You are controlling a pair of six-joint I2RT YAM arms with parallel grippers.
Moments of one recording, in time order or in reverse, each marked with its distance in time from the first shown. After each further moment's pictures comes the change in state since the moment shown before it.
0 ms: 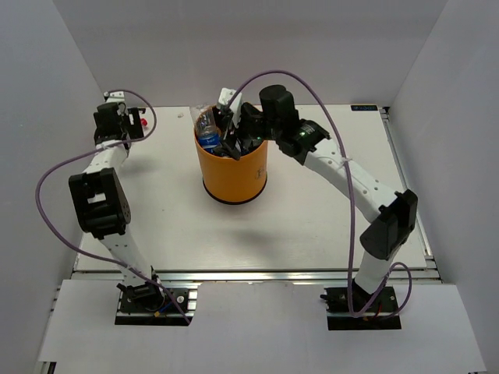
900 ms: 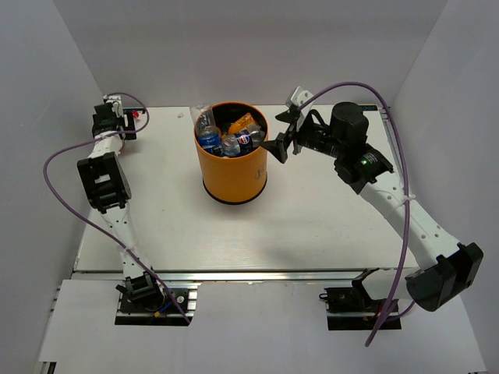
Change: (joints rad) left arm 0.086 0.511 0.541 -0.158 0.045 0.107; right arm -0.206 -0.480 -0.482 0.218 -0.030 0.162
